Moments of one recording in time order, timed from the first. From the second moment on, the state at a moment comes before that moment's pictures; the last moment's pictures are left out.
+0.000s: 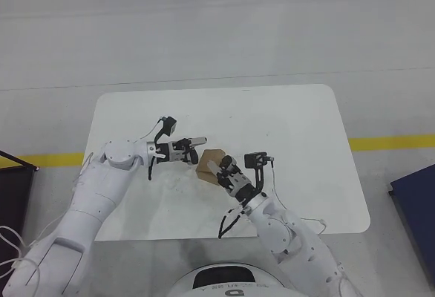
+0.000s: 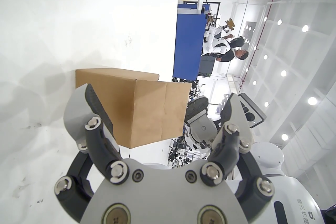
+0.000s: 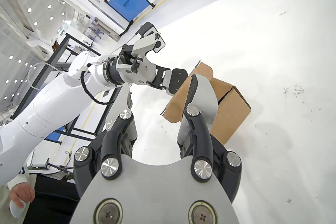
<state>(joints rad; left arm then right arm) 0.90 -1.21 -0.96 -0.94 -0.33 -0.22 -1.10 -1.66 -1.30 1.03 -1.82 -0.72 -0.02 0.05</state>
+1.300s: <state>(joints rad) 0.90 -1.22 -0.96 -0.93 -0.33 -0.22 -1.09 -1.55 -1.33 1.03 -1.69 -0.39 0.02 0.11</state>
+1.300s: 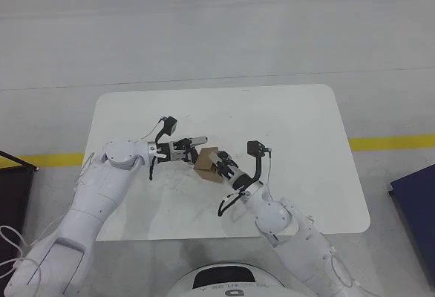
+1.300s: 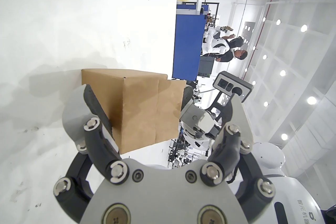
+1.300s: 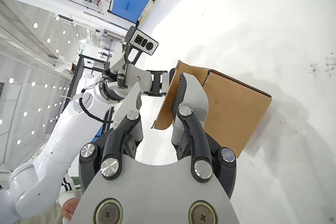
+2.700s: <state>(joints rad) 0.92 -1.22 -0.97 -0.95 -0.28 -0.25 -1.06 -1.53 -1.35 1.00 -1.70 -0.40 0.25 0.14</state>
